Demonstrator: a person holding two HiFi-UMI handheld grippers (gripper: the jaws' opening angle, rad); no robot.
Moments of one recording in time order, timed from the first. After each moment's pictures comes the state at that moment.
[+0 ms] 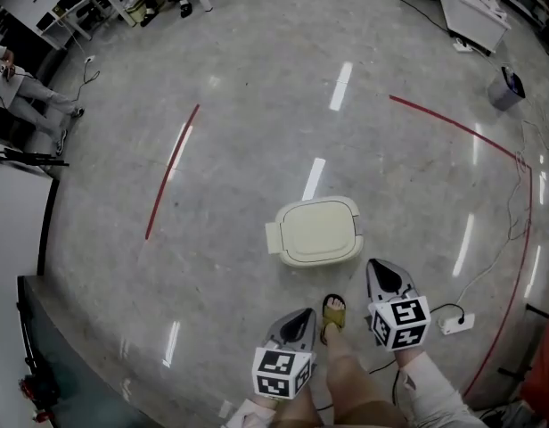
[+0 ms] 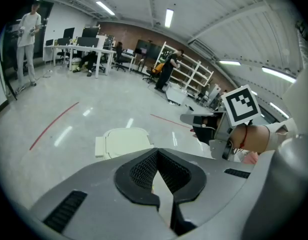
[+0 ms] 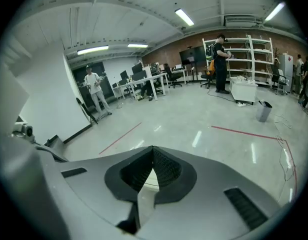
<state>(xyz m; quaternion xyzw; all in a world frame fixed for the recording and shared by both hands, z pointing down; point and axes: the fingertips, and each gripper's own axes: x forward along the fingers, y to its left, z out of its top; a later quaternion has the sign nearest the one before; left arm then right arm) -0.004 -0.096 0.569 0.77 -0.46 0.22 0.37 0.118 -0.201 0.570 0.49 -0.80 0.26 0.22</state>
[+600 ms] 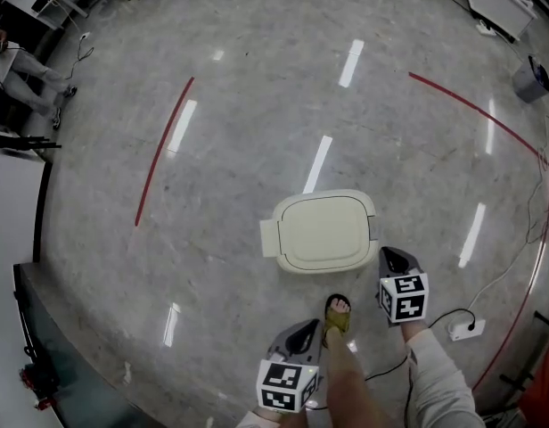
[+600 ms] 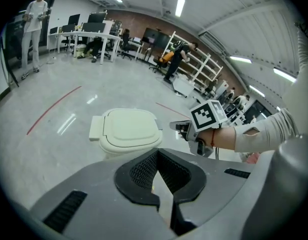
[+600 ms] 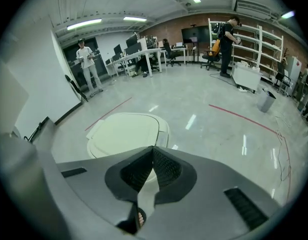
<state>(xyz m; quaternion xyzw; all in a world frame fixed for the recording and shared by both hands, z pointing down) 0.006 -0.108 0.674 0.74 -0.46 0.25 0.42 0.149 -0.252 0.774 0.46 -0.76 0.29 0.34</state>
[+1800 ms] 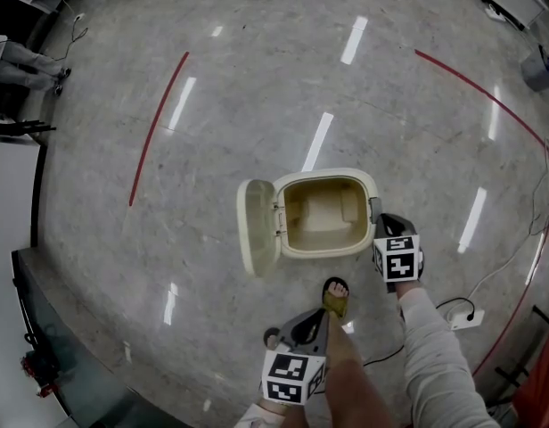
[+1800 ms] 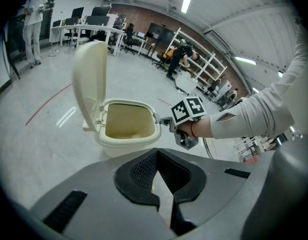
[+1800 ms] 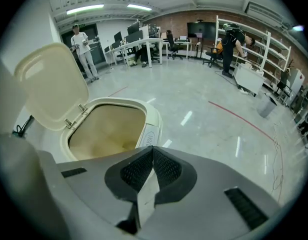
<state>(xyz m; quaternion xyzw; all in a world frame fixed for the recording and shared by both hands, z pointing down) 0.027 -0.102 0.696 0.72 -0.46 0.25 0.45 0.153 -0.291 0.839 0.46 -0.74 0.28 0.40</state>
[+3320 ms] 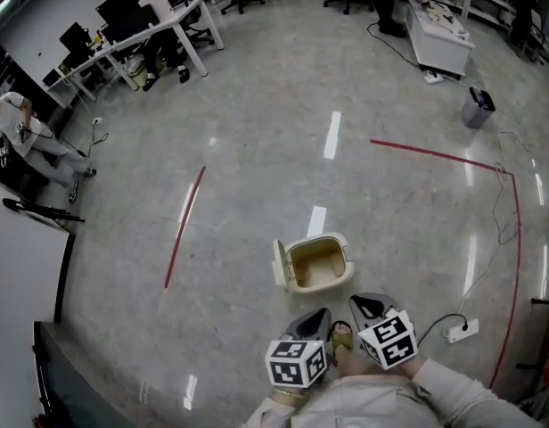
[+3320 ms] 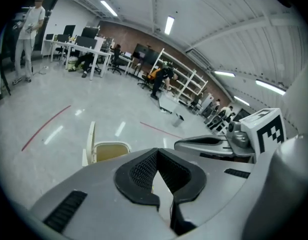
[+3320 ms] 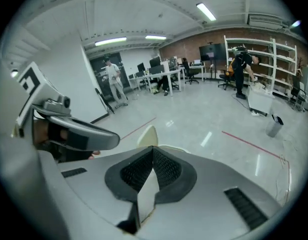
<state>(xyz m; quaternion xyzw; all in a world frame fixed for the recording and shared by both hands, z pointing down) 0.033 -0.121 0.450 0.79 -0.44 0.17 0.39 0.089 -0.139 0.456 0.39 -0.84 0.24 0.28</state>
